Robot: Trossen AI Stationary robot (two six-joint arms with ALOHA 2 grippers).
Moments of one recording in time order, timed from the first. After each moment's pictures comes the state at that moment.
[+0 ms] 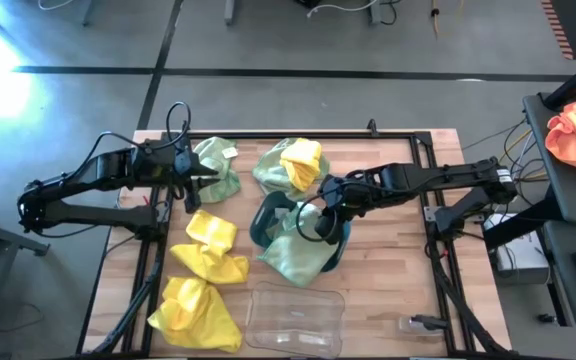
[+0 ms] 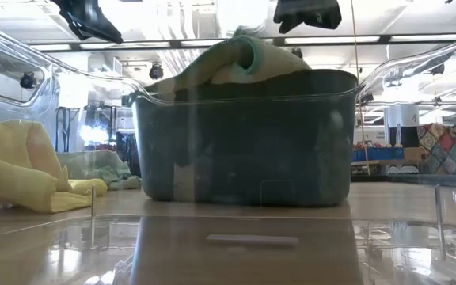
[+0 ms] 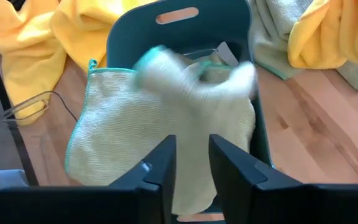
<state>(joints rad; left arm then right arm) 0.23 0.78 0.99 -0.81 -0.10 0.02 0.10 1.57 1.60 -1.00 0.08 0.65</state>
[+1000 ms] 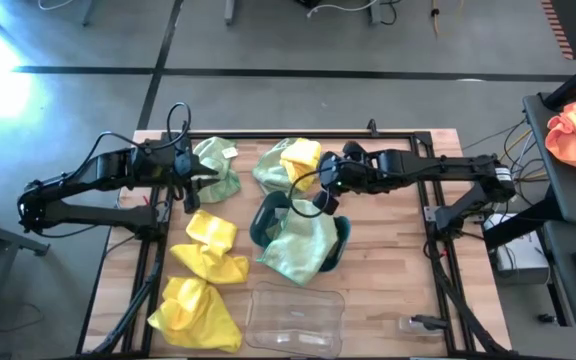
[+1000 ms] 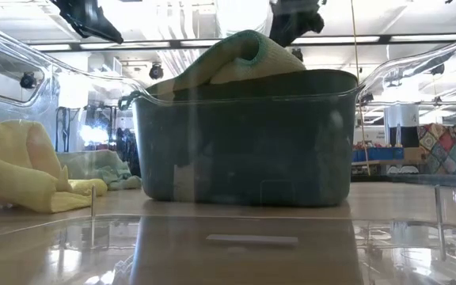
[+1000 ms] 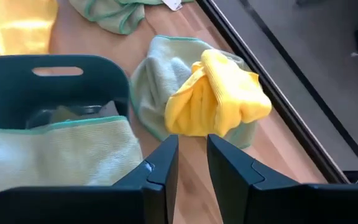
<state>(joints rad) 0.23 0.78 0.99 -0.81 -0.09 0.10 -0.03 1.58 1.59 -0.96 0.42 0.32</state>
